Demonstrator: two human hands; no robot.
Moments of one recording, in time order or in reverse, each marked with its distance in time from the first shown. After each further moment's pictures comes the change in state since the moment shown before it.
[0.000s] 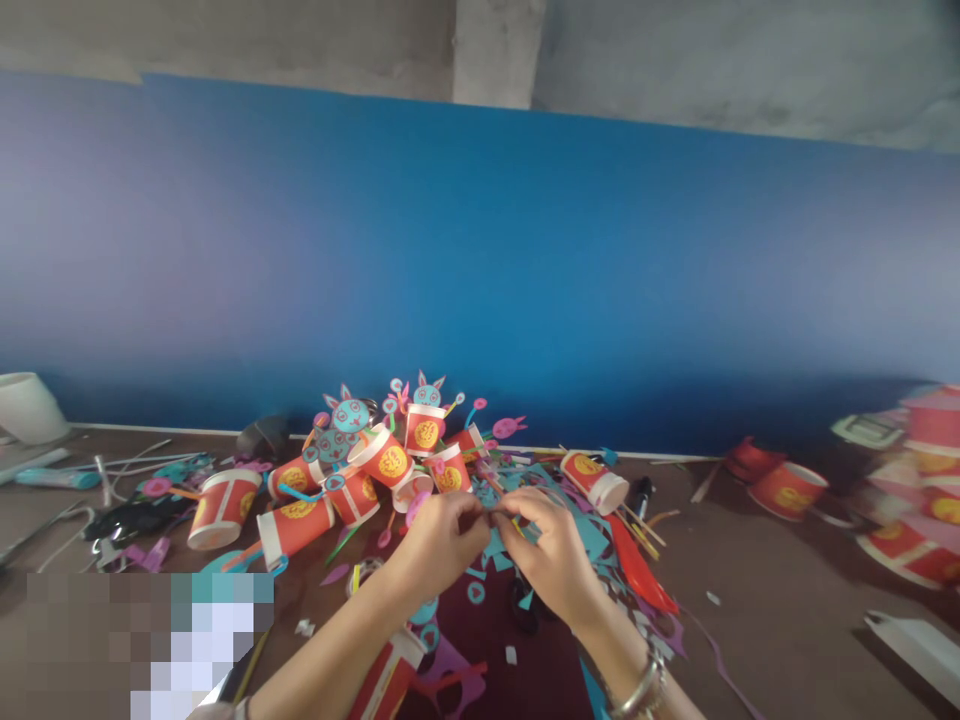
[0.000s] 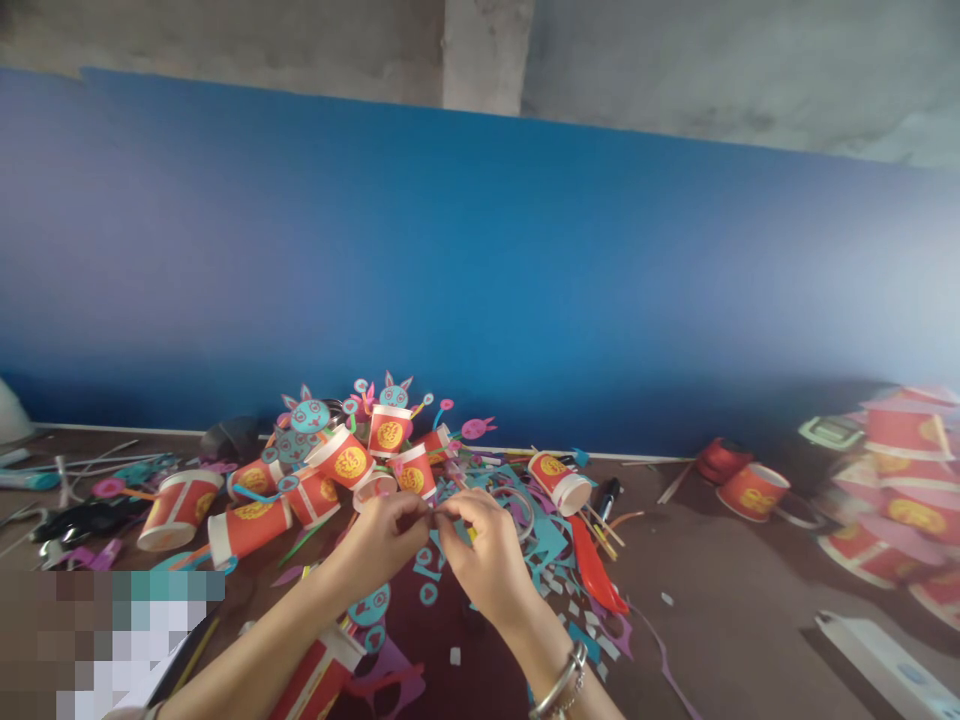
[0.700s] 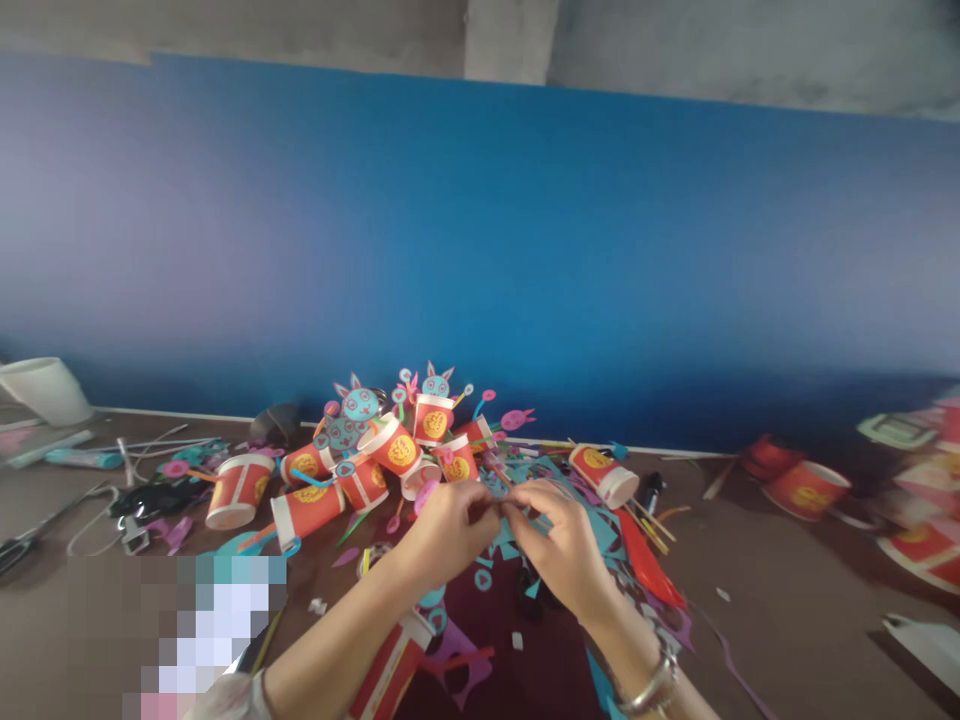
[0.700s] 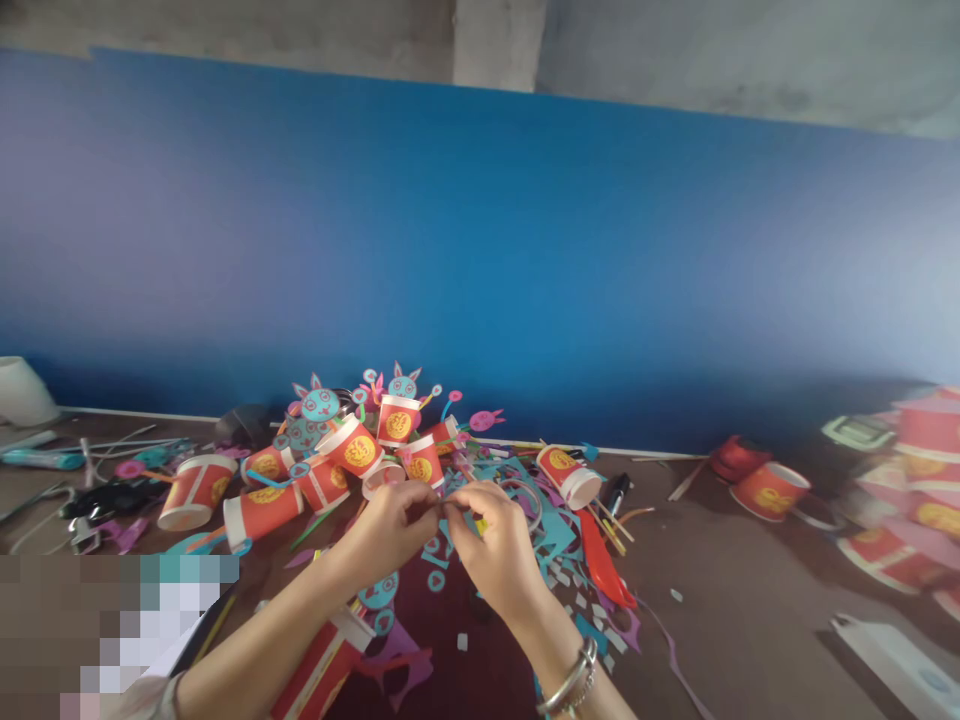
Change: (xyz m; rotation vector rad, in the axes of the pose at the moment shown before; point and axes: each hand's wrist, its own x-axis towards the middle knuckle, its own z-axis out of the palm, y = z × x) left_hand -0.002 0.002 -0.003 0.002 0.009 0.071; right_hand -0.001 0.002 0.001 -0.015 0.020 0.006
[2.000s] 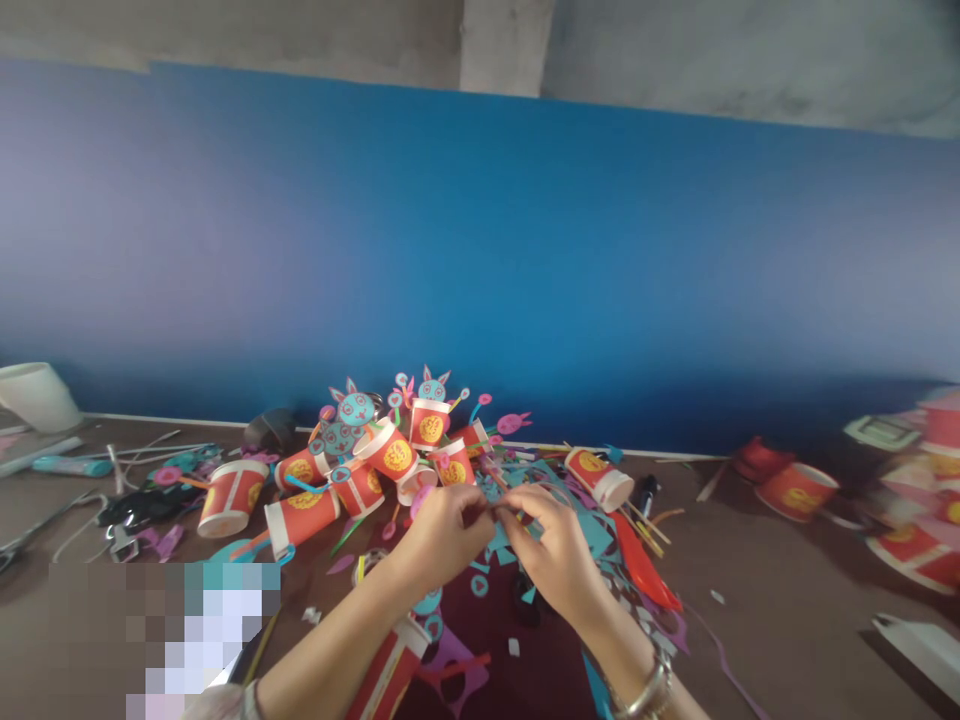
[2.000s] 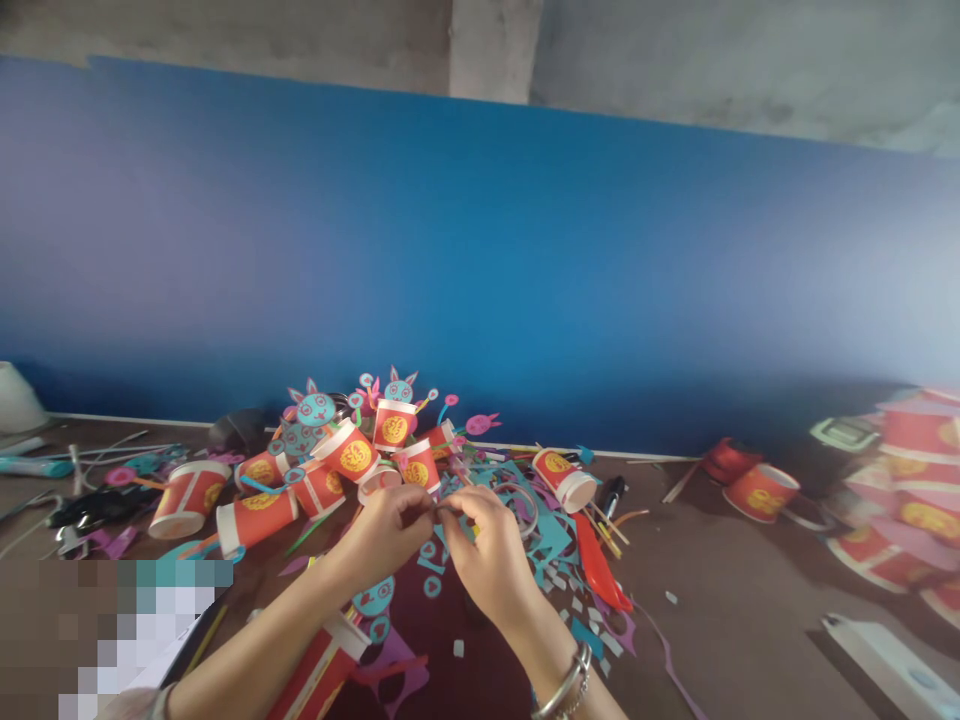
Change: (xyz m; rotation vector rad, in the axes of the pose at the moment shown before) left_hand 0.001 -0.001 0.000 -0.028 -0.015 -0.045; right_hand 0.000 -0.003 0.001 0.038 -0.019 0.023
